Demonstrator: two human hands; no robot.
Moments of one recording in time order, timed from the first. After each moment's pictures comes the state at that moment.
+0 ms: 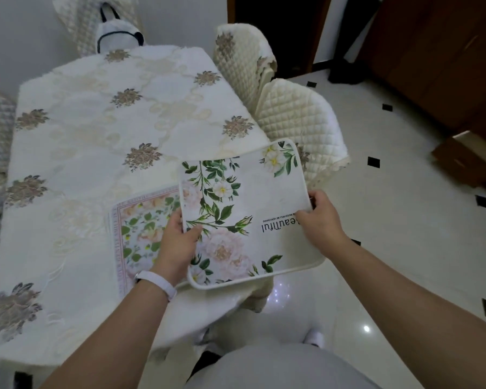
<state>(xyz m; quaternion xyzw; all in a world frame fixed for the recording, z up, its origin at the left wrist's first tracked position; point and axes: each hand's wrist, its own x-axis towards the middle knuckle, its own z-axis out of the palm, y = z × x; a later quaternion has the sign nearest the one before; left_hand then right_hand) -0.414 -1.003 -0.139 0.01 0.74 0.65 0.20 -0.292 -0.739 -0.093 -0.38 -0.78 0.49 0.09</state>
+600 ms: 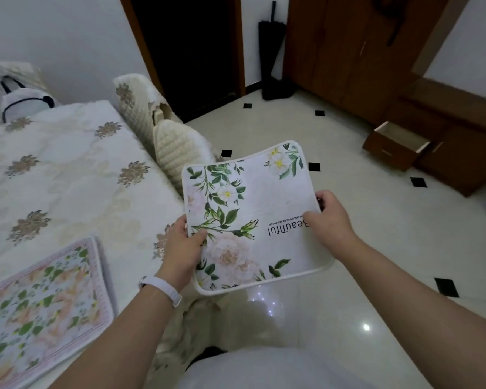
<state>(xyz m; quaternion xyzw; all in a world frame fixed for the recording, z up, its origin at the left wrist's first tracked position) -0.298 -0.692 -0.099 0.09 0.71 0.64 0.26 -0.120 -0.461 -0.065 -0.45 -0.72 0.50 0.19</state>
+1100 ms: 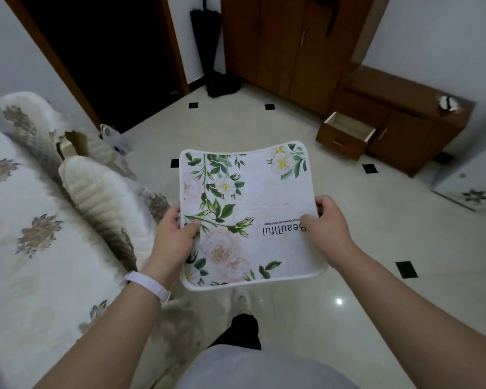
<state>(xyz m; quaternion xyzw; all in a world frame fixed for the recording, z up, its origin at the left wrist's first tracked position) -0.375 -0.488 -0.112 0.18 0.68 0.62 0.34 -0.140 -0.313 -0.085 -0.53 -0.65 0.49 0.24</state>
